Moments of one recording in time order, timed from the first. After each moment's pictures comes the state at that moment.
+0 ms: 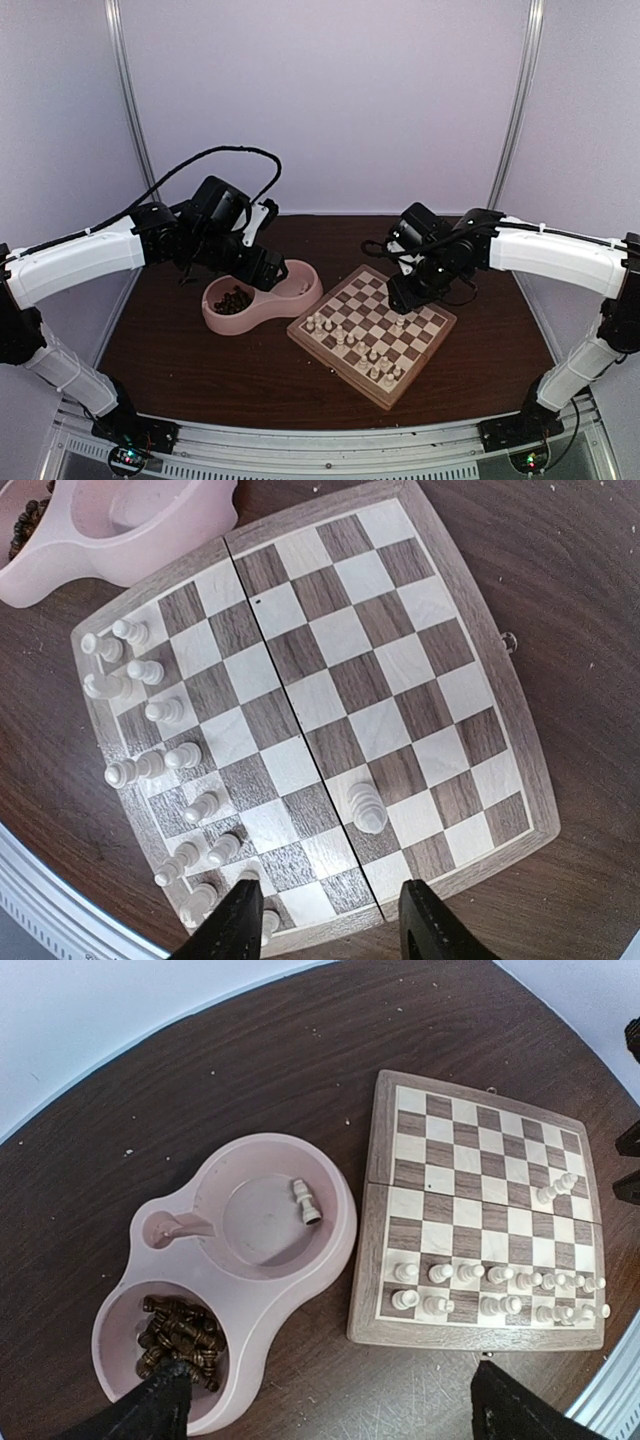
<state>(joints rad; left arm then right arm) -0.84 1.43 1.28 -0.64 -0.13 -0.22 0.84 1.51 1.28 -0.90 0.14 0.40</state>
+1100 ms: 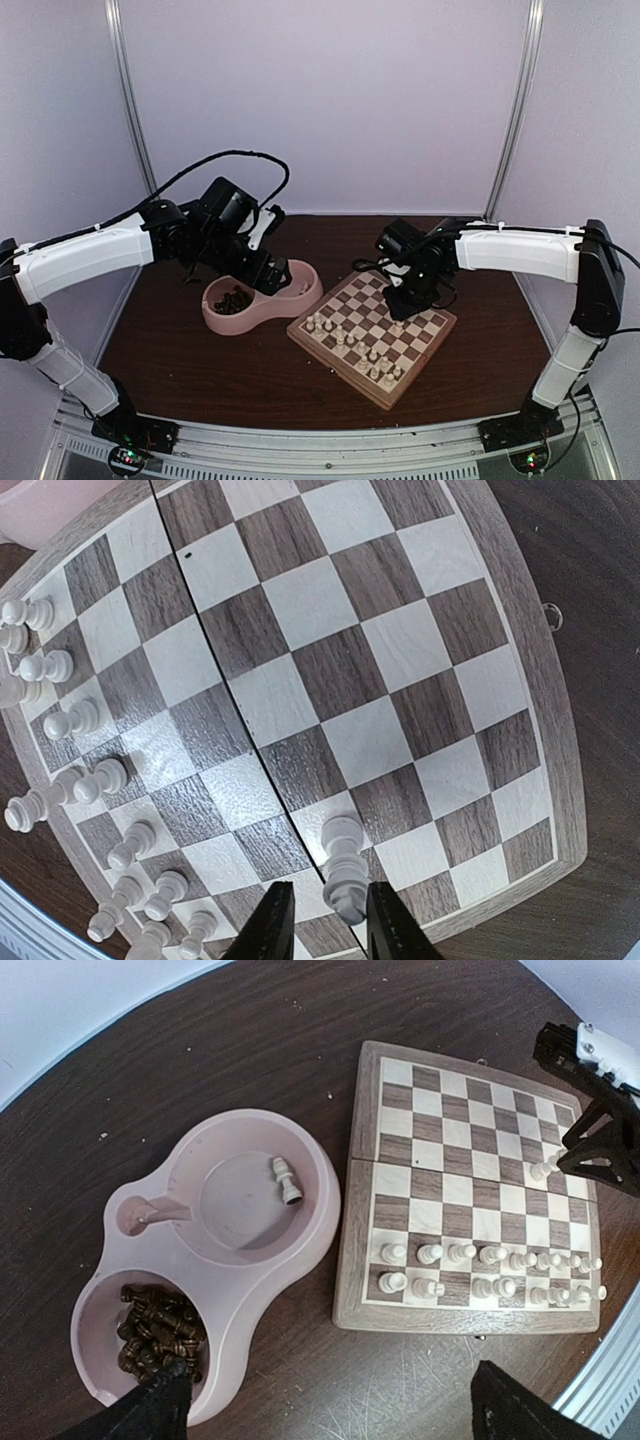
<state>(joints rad) -0.84 1.48 1.31 -0.68 -0.07 -0.22 0.78 1.70 1.29 -0.89 0.09 0.35</state>
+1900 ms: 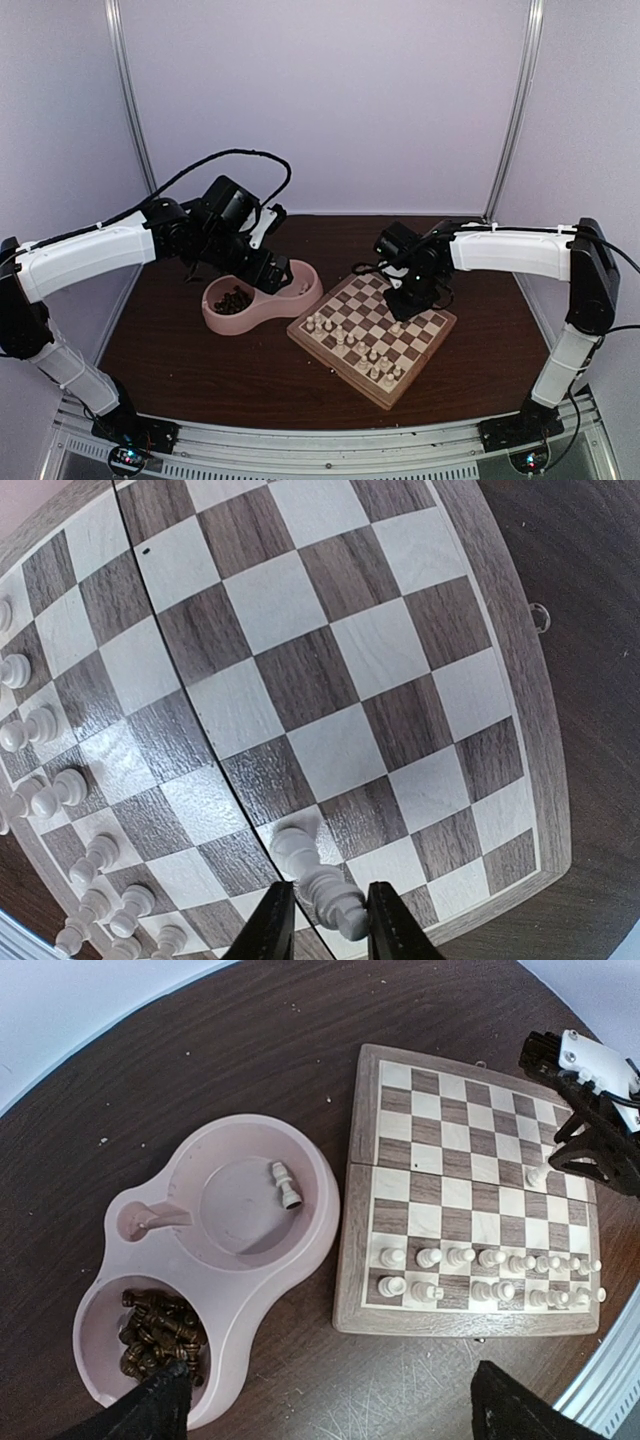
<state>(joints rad) -0.84 1.49 1.33 -0.69 -0.07 -0.20 0.77 1.73 1.29 -0.89 0.13 0.32</state>
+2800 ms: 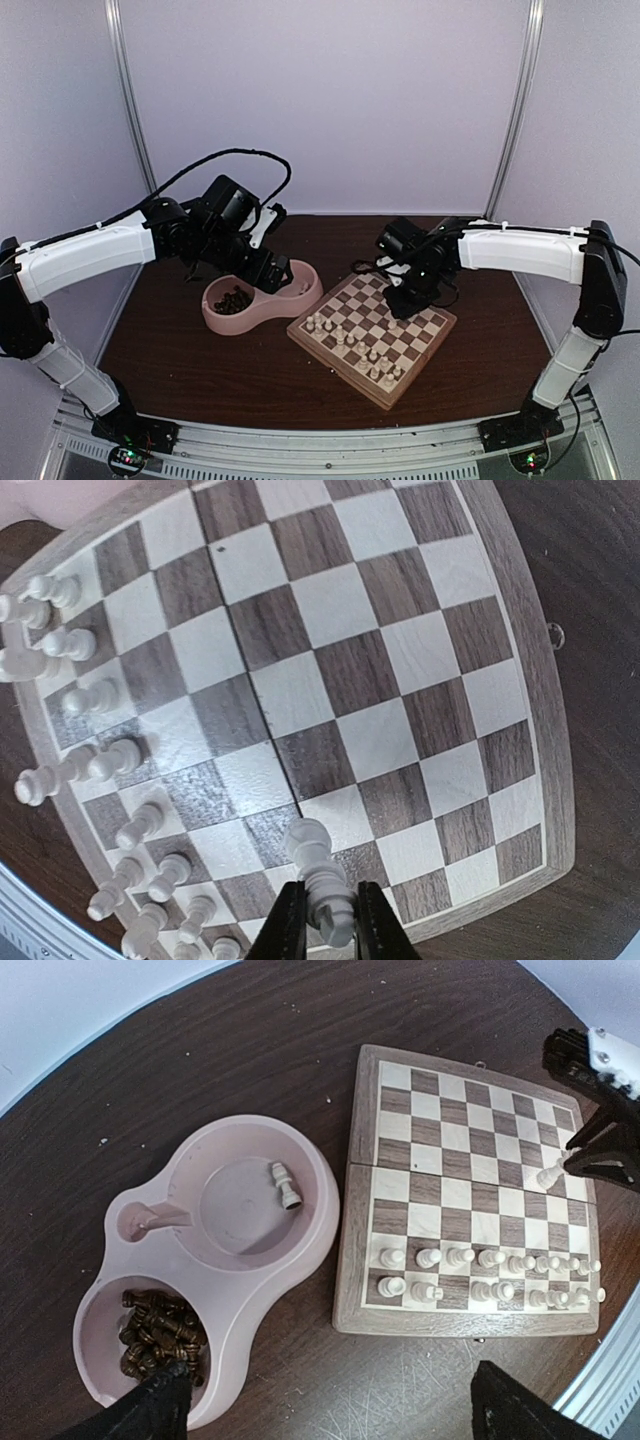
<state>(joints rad) -0.84 1.49 1.33 -0.69 -0.07 -0.20 0.79 1.69 1.29 -0.90 0.08 0.28</state>
